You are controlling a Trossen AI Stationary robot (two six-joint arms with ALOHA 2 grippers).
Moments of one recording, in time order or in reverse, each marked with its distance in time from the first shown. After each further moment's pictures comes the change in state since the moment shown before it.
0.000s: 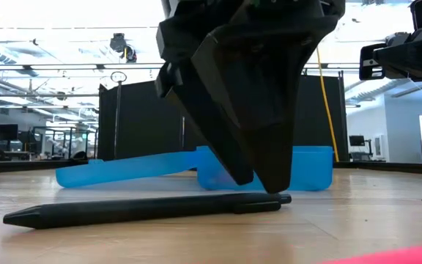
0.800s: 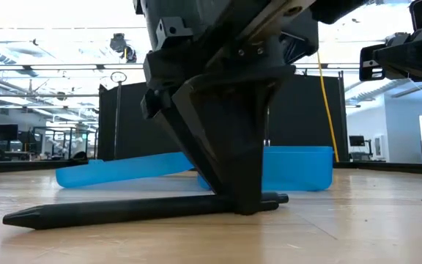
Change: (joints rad) left arm 0.030 -0.015 -0.188 0.130 0.041 -0.057; right arm 0.000 0.000 0.000 0.000 0.002 0.016
